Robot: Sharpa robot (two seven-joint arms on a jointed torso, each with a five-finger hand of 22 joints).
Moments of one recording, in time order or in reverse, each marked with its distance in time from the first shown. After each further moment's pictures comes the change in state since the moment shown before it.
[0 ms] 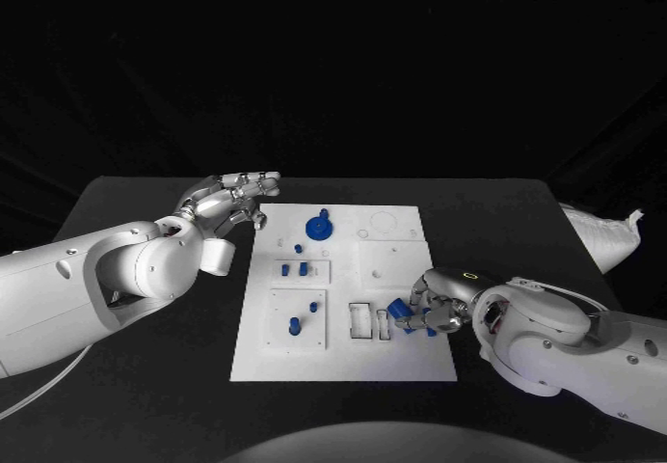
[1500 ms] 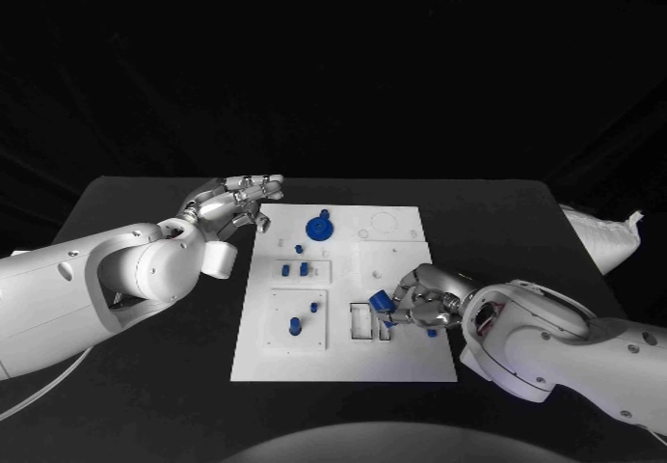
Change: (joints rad) left arm -0.003 -0.001 -0.002 0.009 0.000 0.012 -0.009; left_hand 0.000 0.000 0.000 0.000 0.000 0.000 0.000 0.000 0.000 -0.007 0.000 0.012 0.003 0.000 0.000 0.000 -0.003 0.000 0.000 0.000 -0.005 -0.002; right arm -0.002 0.020 0.019 0.060 0.240 -0.153 0.008; right_hand 0.069 0.059 0.013 -0.001 0.142 -0.013 -0.004 0.055 0.023 -0.002 -0.020 0.001 0.003 -0.002 -0.017 0.000 0.000 0.000 0.007 -0.007 0.012 0.017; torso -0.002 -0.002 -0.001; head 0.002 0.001
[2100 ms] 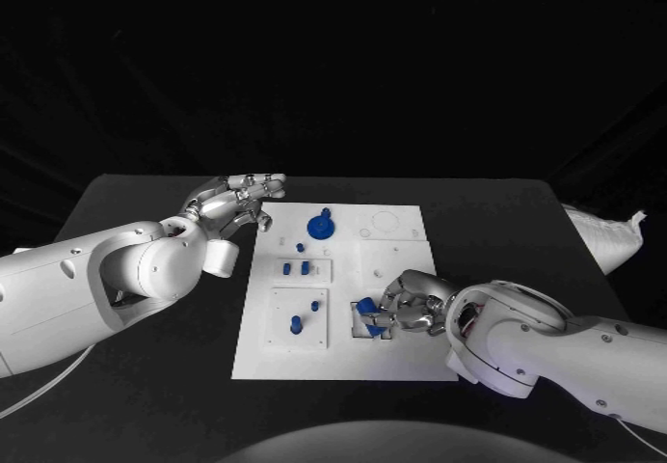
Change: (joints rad) left arm 0.000 0.001 0.000 0.001 0.000 0.002 0.000; left_hand 0.000 0.000 0.000 0.000 0.000 0.000 0.000 0.000 0.000 0.000 0.000 0.000 0.001 0.000 0.000 0.000 0.000 0.000 0.000 0.000 0.000 0.000; right arm 0.000 0.070 0.000 -0.035 0.079 0.046 -0.013; right_hand -0.066 0.016 -0.018 0.004 0.022 0.005 0.005 0.035 0.060 0.000 -0.007 -0.012 -0.002 0.002 -0.012 0.000 0.000 0.000 0.000 -0.007 0.000 0.000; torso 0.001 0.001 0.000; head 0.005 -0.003
